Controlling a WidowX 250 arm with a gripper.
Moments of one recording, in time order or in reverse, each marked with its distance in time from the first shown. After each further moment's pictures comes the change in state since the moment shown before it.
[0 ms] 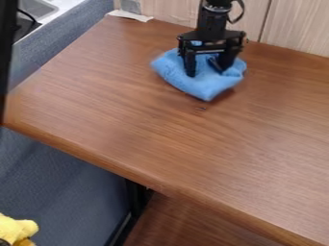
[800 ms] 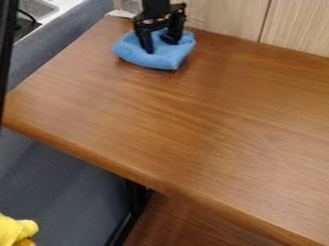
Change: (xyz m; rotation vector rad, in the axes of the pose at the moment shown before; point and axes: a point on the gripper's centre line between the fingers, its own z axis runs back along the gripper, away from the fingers) arm 0.080 0.079 -0.010 0.004 0.026 0.412
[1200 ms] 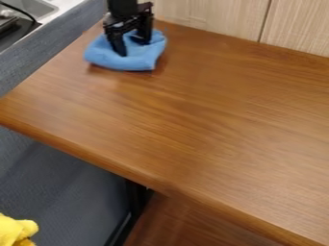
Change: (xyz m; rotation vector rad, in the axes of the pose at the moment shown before) arm 0.015 0.042 0.003 -0.008 -0.015 0.178
